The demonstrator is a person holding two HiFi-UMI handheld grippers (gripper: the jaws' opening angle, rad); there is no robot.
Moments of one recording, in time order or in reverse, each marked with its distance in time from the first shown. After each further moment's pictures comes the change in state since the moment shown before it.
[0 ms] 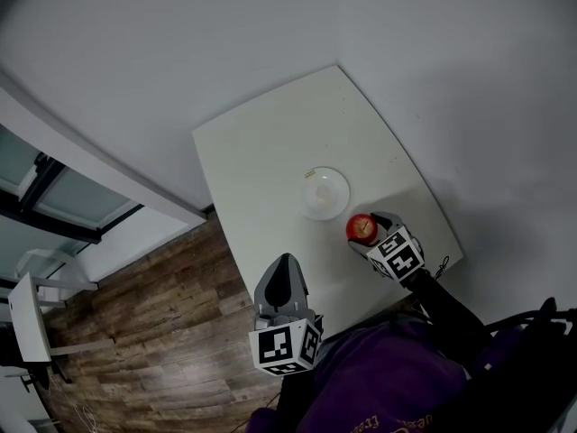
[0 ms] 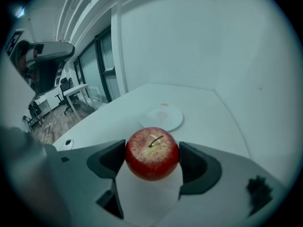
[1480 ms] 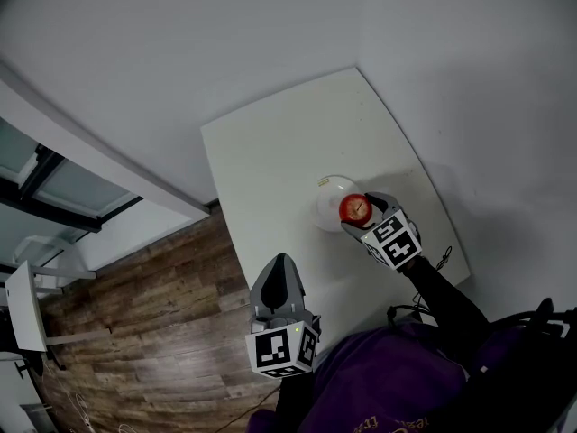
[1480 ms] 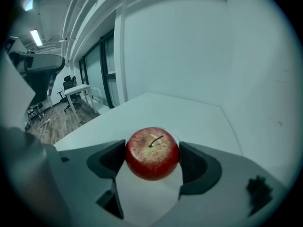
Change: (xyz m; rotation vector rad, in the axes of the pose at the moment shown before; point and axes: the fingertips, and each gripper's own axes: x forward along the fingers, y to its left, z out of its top) left arm 0.025 0.038 0.017 -0.011 -0.019 0.075; right arm 0.041 -0.025 0.085 -0.082 -0.063 0.006
